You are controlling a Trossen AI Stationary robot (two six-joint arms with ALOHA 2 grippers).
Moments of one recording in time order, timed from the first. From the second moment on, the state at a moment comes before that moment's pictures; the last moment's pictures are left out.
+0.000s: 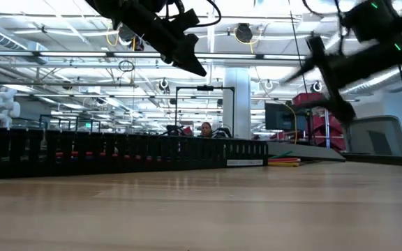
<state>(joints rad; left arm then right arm) 0.22 1.50 1.06 -0.02 -0.26 0.24 -0.23 0.83 0.27 0.24 0.22 1.13</state>
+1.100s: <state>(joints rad) 0.22 1.50 1.06 -0.23 -0.13 0.25 -0.50 1.87 1.60 -1.38 -0.05 -0.65</state>
